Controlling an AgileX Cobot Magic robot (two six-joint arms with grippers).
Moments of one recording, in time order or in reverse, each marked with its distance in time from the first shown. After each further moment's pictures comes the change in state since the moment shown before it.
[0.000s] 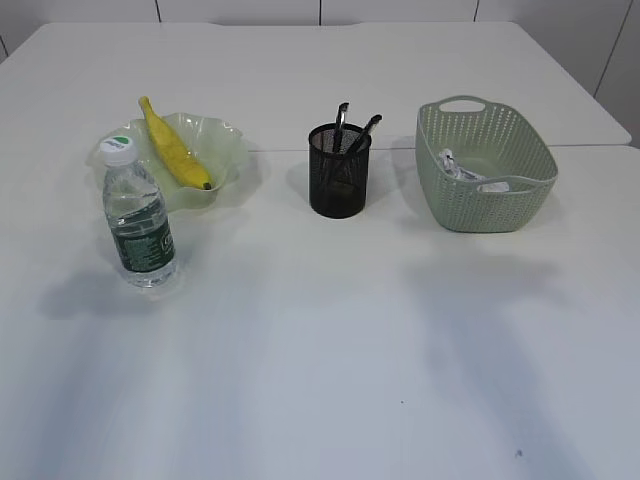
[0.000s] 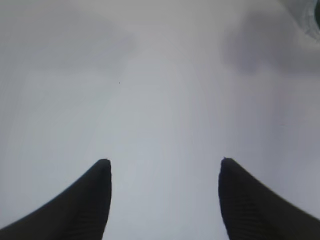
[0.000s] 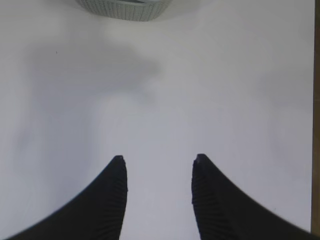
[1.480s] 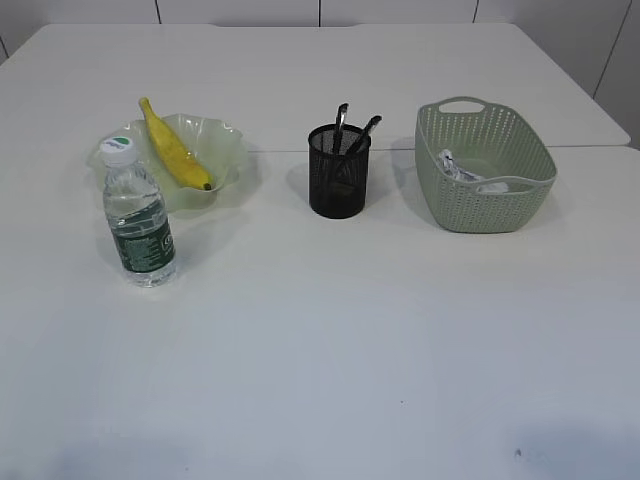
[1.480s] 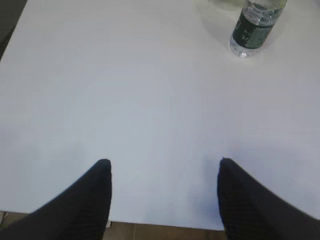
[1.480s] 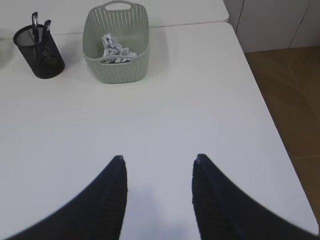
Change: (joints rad) left arm 0.000 -1.109 0.411 -0.104 0.148 -0.016; right arm 0.000 -0.966 0.294 0.004 0.125 0.132
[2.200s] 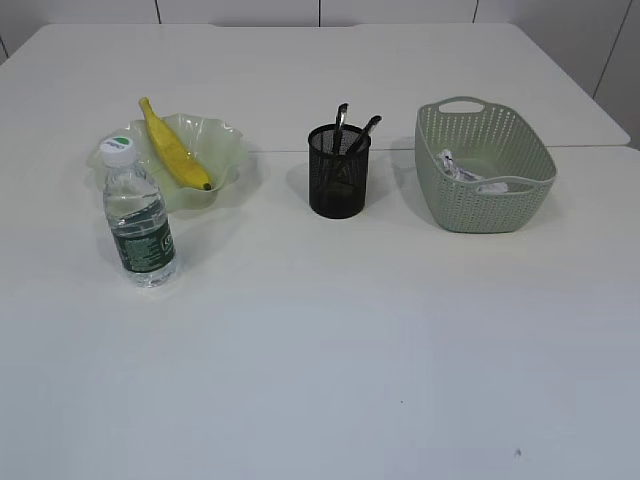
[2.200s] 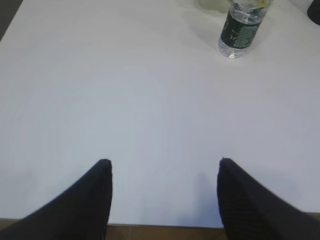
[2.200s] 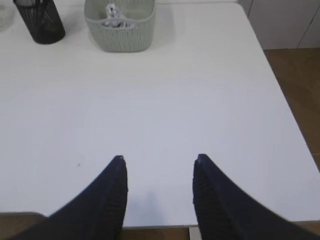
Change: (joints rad) left arm 0.000 -0.219 0.122 -0.035 0.002 0.034; right arm 0.000 -0.299 0.292 0.039 0.006 -0.081
